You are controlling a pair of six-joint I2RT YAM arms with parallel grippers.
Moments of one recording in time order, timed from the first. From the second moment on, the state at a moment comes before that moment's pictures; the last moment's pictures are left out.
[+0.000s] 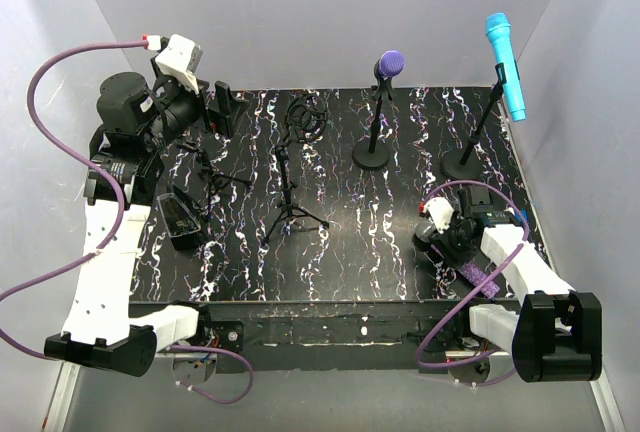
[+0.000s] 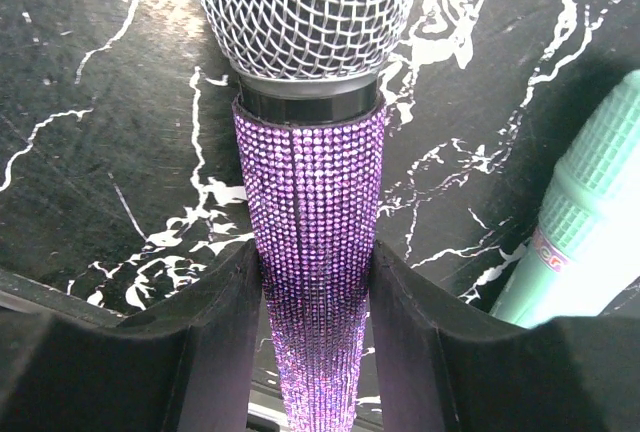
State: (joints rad) left arm -0.17 1.16 1.61 -0.55 0.36 0.05; right arm 0.07 1.10 0.58 -0.76 -0.11 -0.67
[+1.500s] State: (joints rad) left arm -0.17 1.30 1.58 -0.81 0.86 0.22; right arm 0.05 0.98 0.96 -0.93 -0.37 -0.50
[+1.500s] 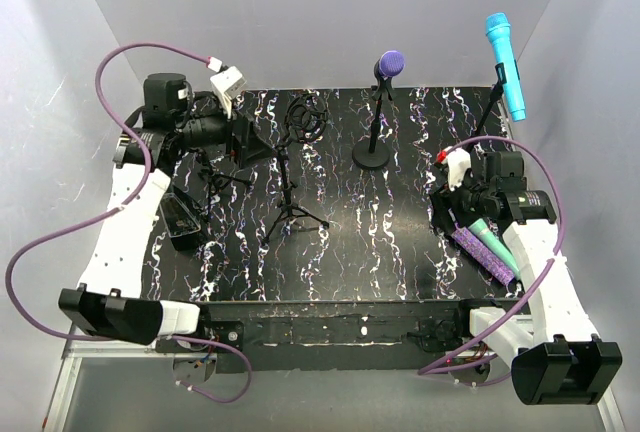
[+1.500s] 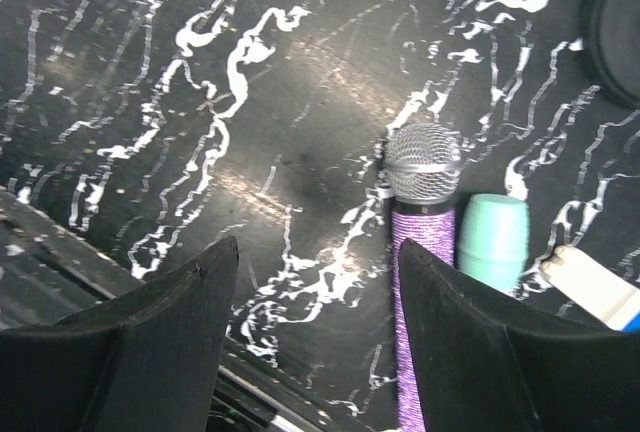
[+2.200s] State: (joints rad) left arm -0.24 1.42 1.52 -0.70 0.96 0.19; right arm 0.29 1.12 1.05 -0.85 -0.58 -0.32
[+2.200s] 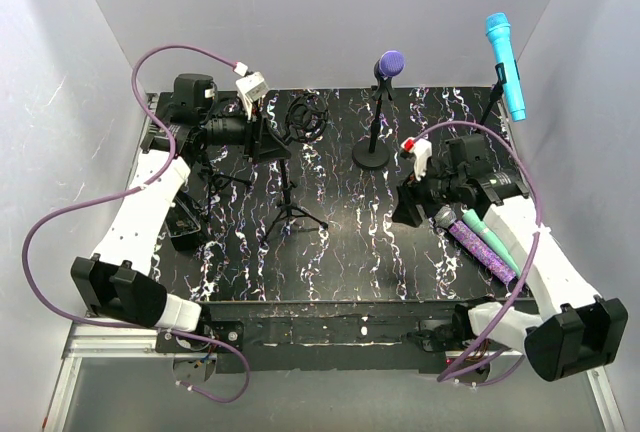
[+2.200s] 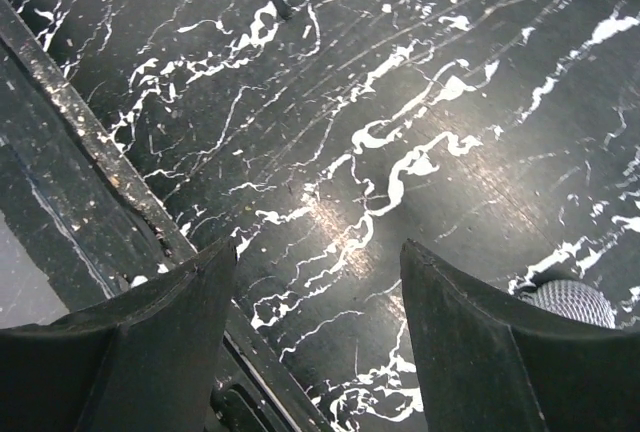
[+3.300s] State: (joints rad) left arm -0.39 1.39 1.62 -0.90 1.18 0.70; right arm 0.47 1.59 1.26 -0.54 -1.07 -0.09
